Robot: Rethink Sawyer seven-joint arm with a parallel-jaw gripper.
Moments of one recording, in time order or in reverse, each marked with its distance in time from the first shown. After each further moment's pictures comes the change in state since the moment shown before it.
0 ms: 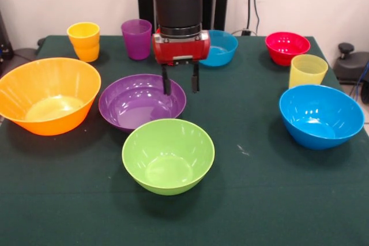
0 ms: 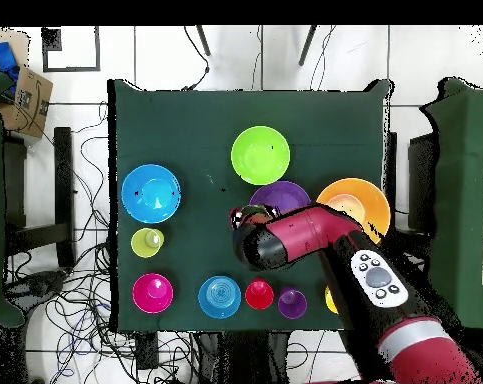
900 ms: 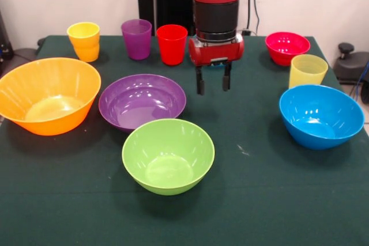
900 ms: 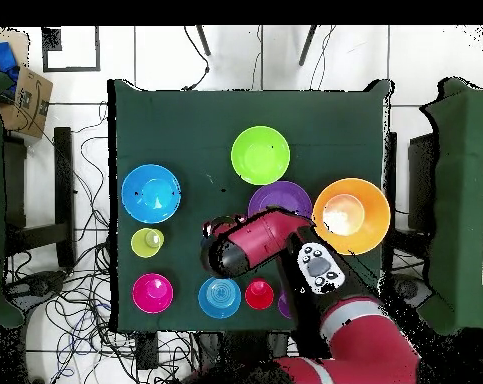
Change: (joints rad) arm 0.191 0.040 -0.105 0.000 0.001 -0.042 0.000
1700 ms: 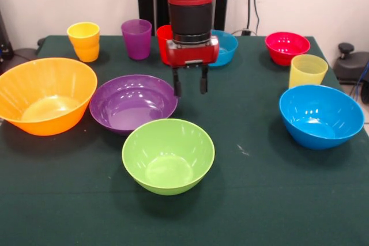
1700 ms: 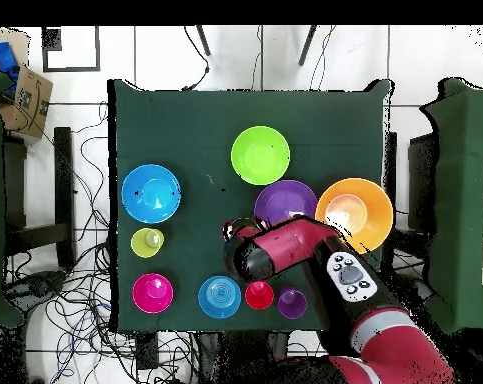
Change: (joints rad) arm -0.101 0.007 -0.018 0.012 -0.006 -0.059 0.000
